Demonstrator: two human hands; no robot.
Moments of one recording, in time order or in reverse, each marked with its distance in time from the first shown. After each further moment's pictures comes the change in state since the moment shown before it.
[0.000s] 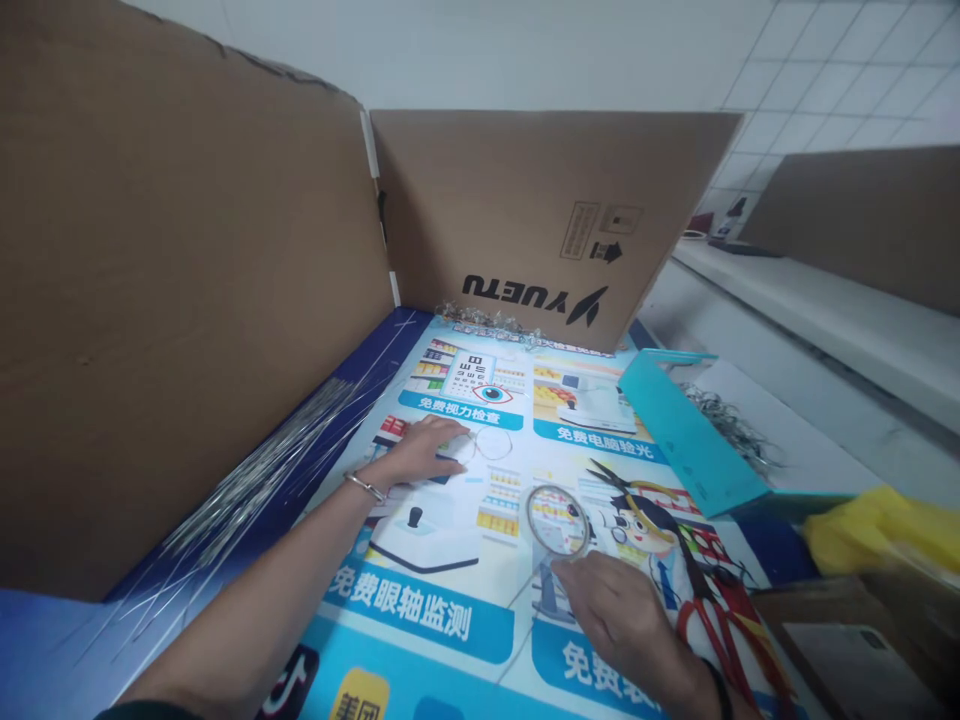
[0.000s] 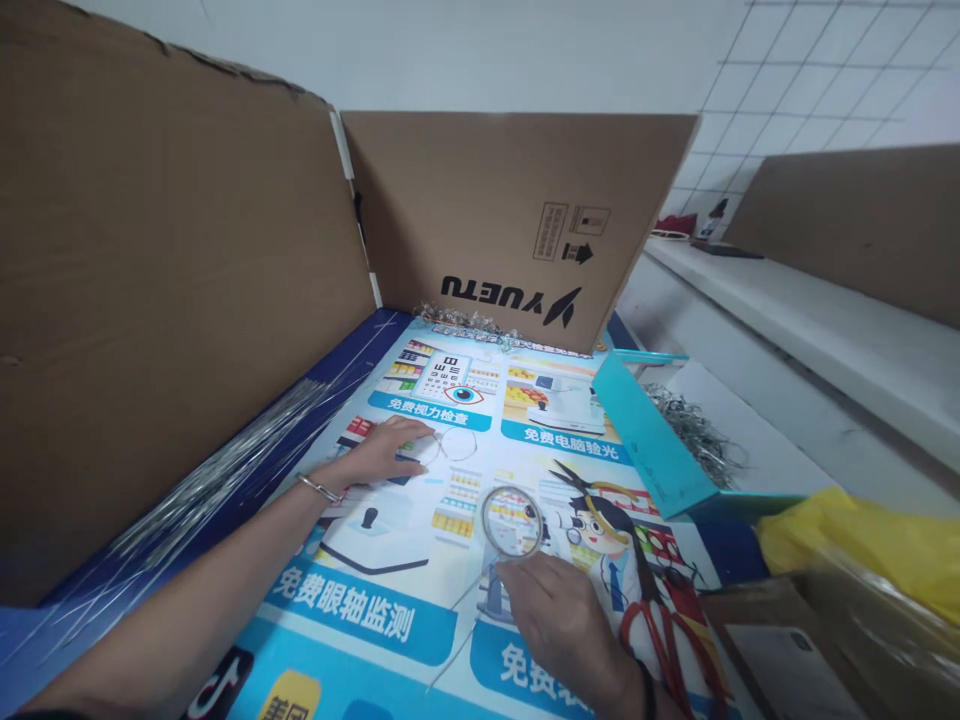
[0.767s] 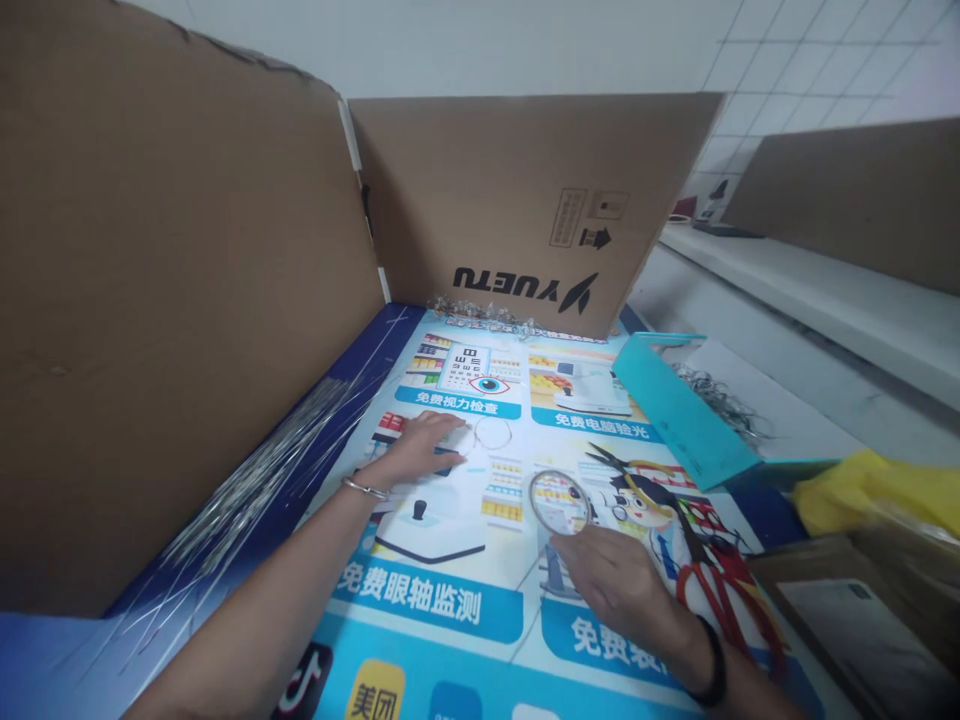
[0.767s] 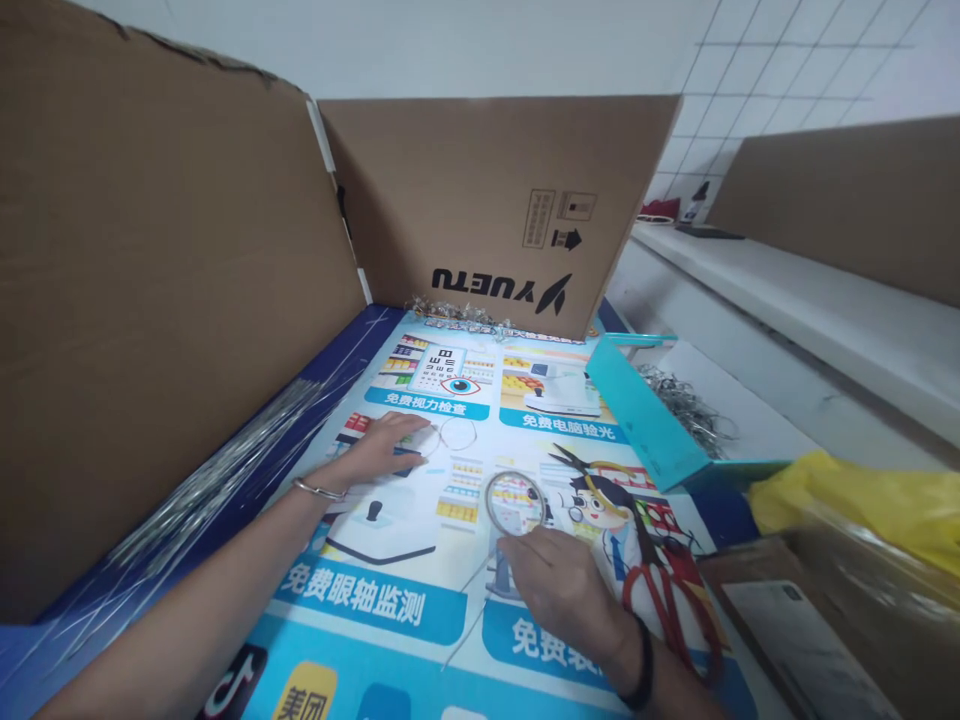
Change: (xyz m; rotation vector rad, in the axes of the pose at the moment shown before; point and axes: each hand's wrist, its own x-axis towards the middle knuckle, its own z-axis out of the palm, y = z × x) left_hand -0.006 -0.005 0.008 -0.010 0.060 0.014; right_hand 0.005 -0.001 0.002 -0.029 0.018 0.050
